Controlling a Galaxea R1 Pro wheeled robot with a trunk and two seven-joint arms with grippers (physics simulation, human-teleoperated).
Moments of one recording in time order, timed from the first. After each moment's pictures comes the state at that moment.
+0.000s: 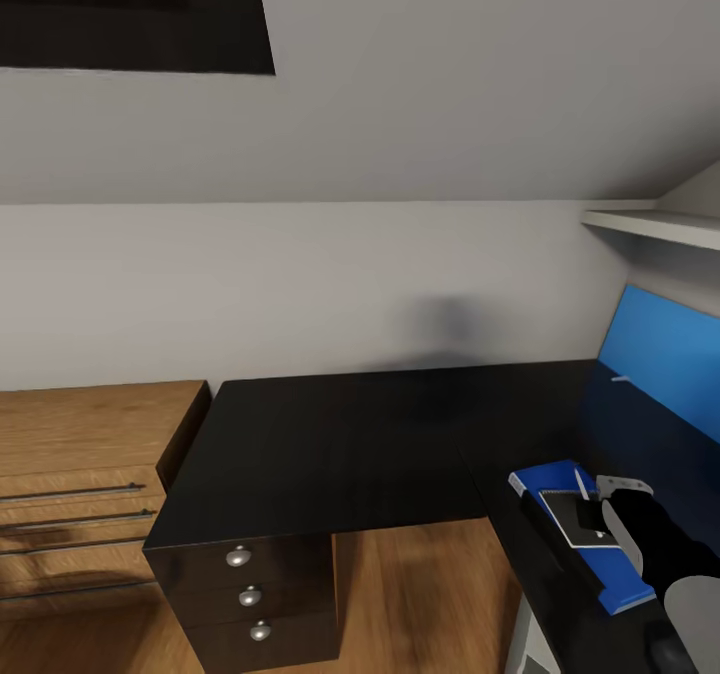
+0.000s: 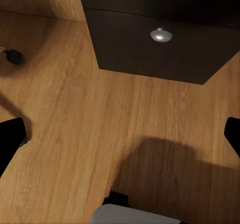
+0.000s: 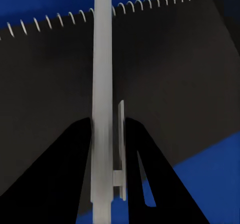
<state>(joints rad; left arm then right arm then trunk) 0.27 -0.14 0.31 -1.01 -0.07 -0.10 0.00 -0.66 -0.34 -0.07 -0.60 -0.12 0.61 -0.09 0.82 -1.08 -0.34</state>
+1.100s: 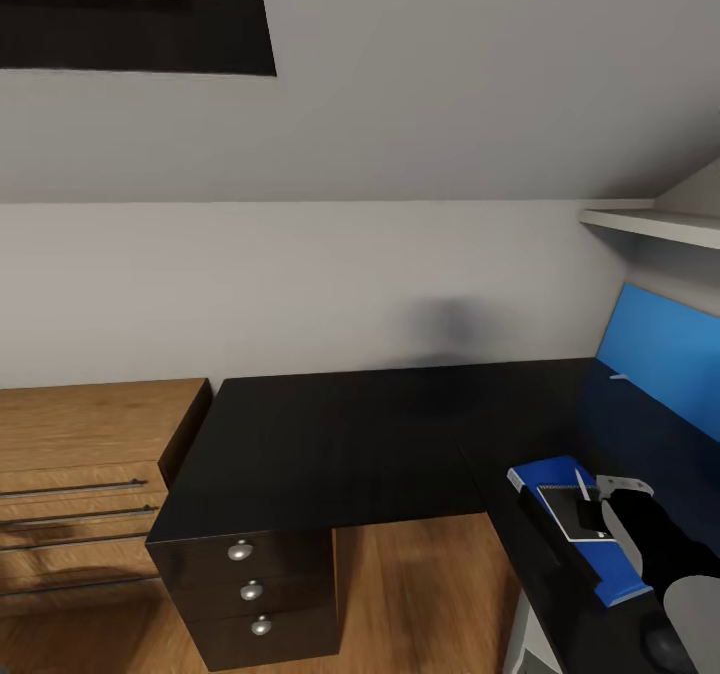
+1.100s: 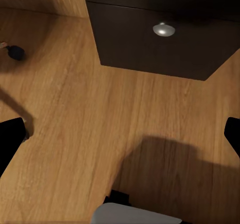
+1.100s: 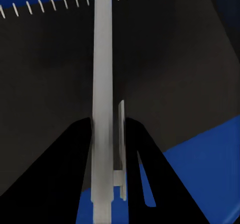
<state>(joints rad) 0.27 -0.14 0.31 -1.00 -0.07 -0.10 0.00 -0.66 -0.34 -0.07 -0.60 -0.10 0.61 -0.09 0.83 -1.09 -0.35</state>
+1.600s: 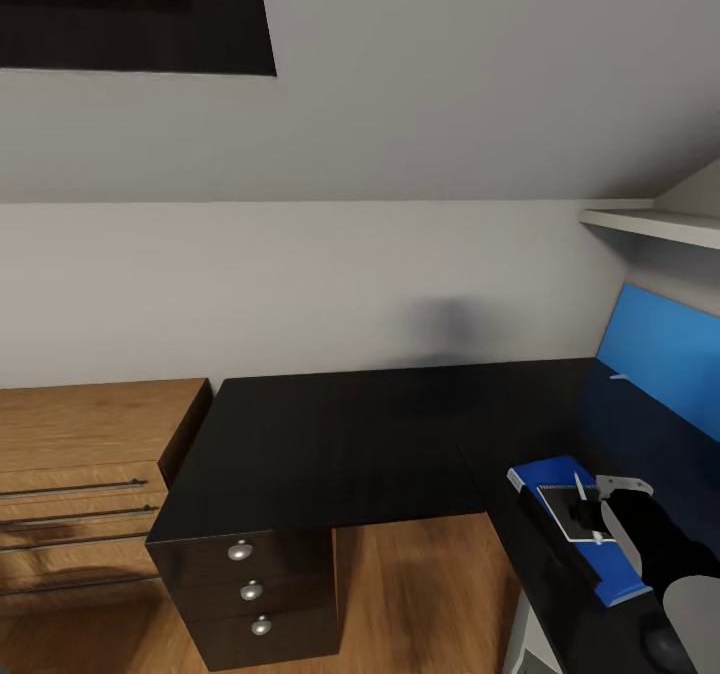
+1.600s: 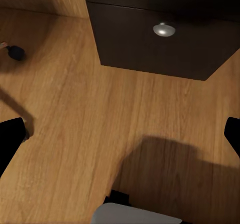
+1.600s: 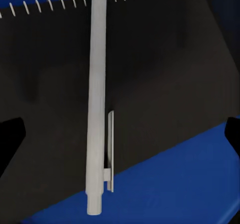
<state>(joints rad) 0.27 -0.14 0.31 -1.00 -0.07 -0.10 0.00 -0.66 -0.34 -0.07 -0.60 -0.08 0.61 -0.09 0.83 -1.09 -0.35</state>
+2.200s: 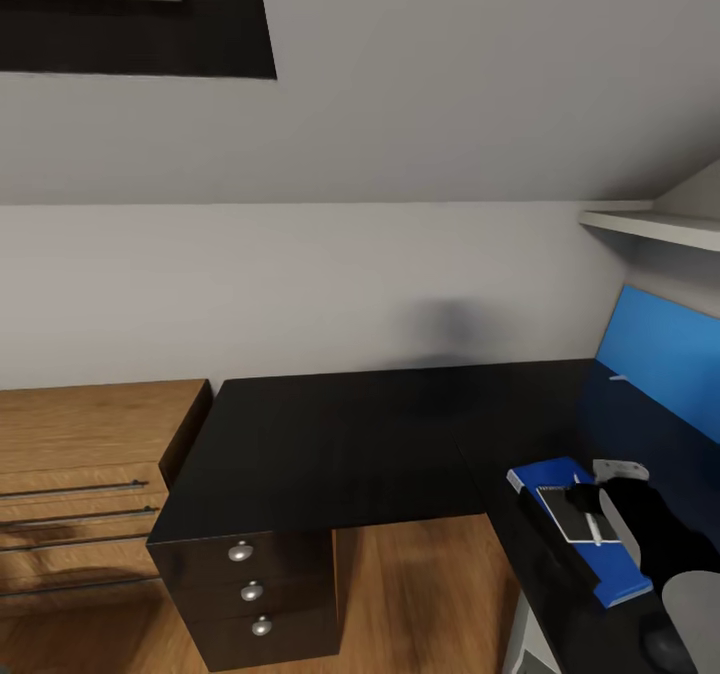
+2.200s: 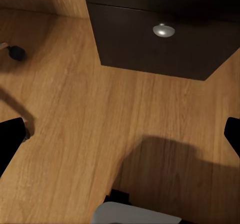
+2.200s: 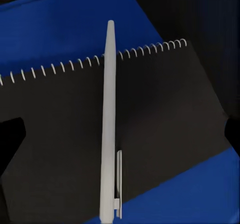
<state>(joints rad) 0.27 -0.14 0.31 -1.00 -0.07 -0.10 0.00 -0.66 -0.34 -0.07 -0.69 -0.08 0.61 -0.08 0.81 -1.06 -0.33</state>
